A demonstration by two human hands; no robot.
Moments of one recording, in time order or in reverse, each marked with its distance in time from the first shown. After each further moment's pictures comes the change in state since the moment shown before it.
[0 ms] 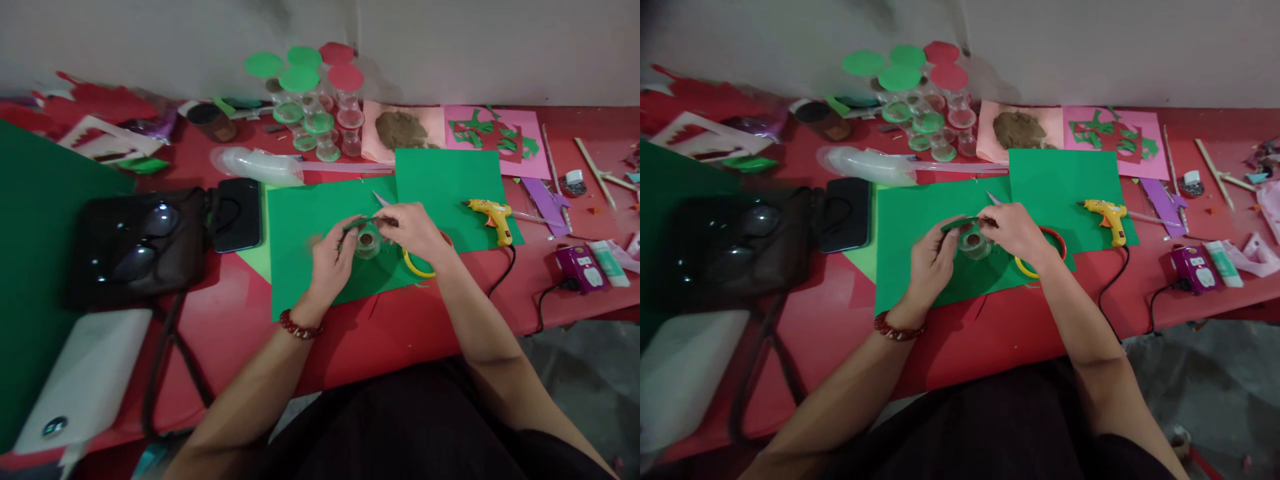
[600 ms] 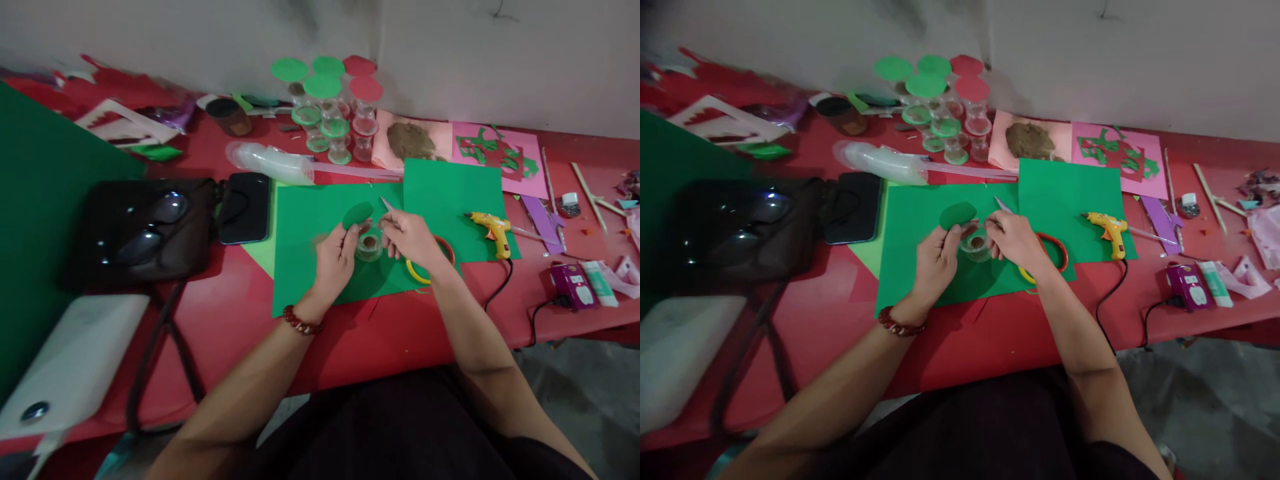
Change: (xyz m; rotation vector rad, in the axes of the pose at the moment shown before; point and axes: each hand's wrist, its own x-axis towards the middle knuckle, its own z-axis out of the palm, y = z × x) left_hand 0.004 -0.004 0.008 -0.080 0.099 -0.080; right_hand 0.002 -0.003 0.016 0.286 0.004 0.209
